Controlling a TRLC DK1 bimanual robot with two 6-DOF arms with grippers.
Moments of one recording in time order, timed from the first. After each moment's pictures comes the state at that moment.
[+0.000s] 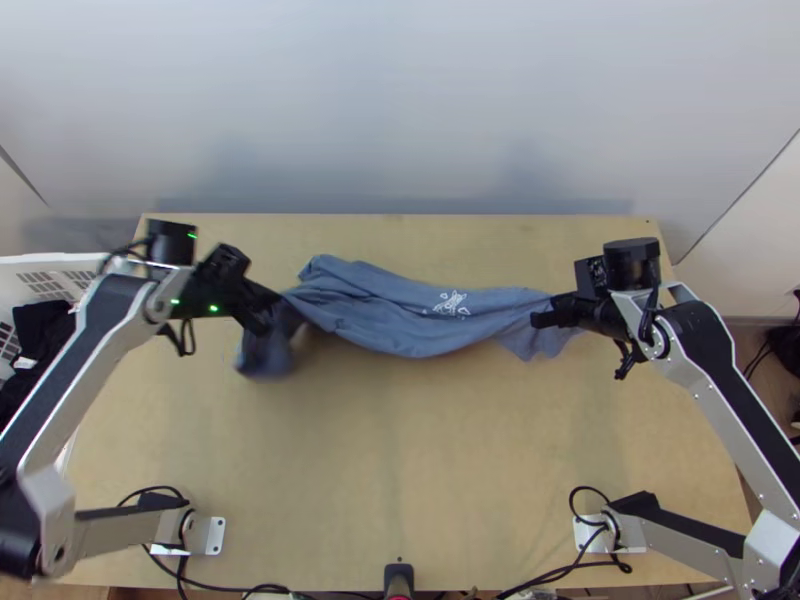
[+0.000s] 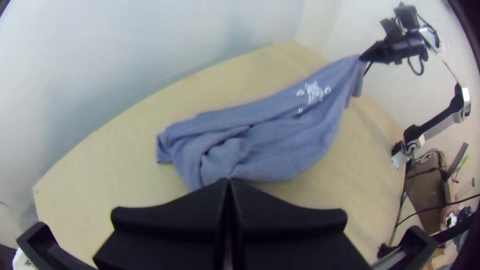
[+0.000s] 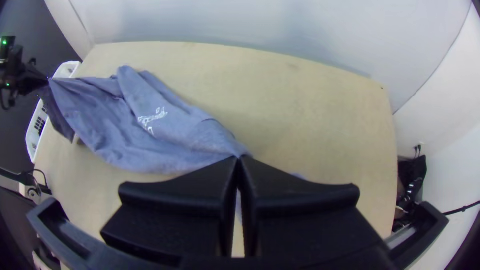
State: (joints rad) left arm -0.14 1.36 1.31 -0.78 0.44 0.39; right arm 0.30 1.24 1.21 -0.79 -0.02 0.06
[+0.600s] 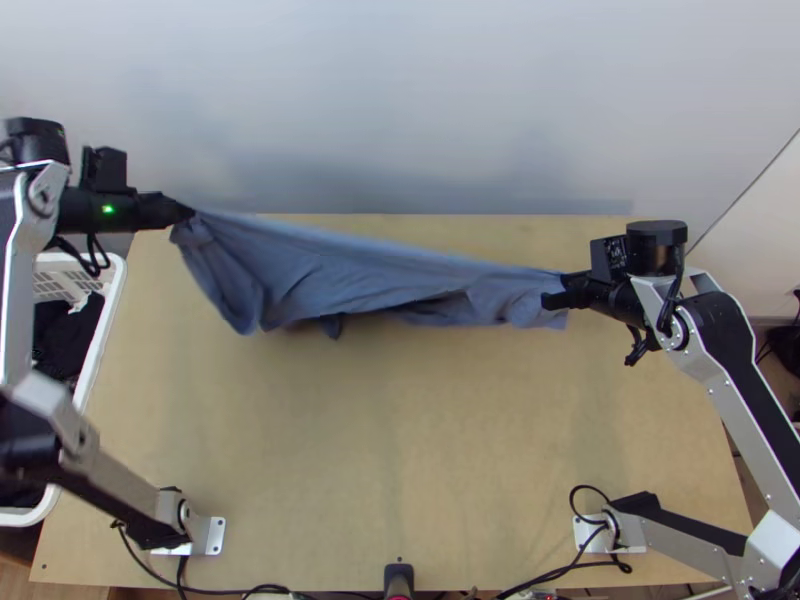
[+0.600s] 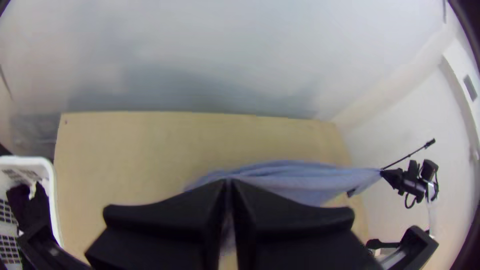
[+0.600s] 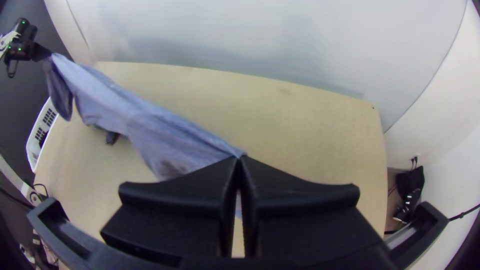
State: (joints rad) left arm 0.25 1.73 2.03 -1.20 0.60 0.13; right arm 0.26 1.25 1.30 -0.78 -0.03 0.03
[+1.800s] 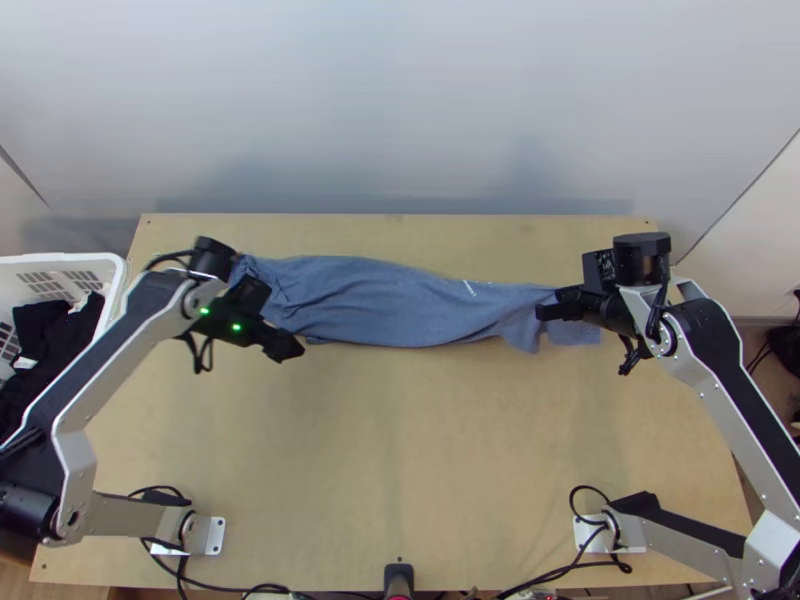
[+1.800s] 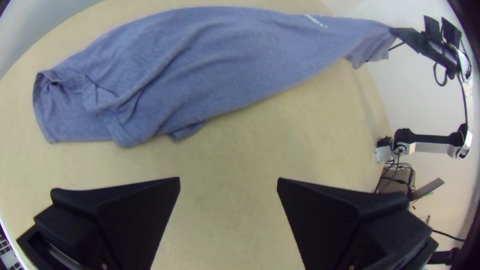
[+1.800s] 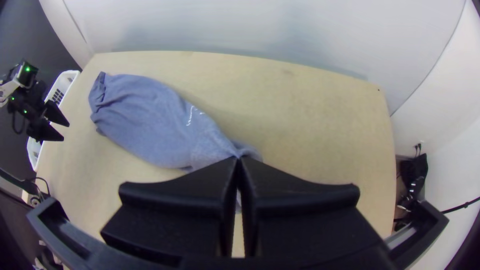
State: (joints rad) left arm -0.21 1.51 1.24 -0.94 0.43 0.22; right arm 0.28 1.24 1.23 -0.78 -0.03 0.07
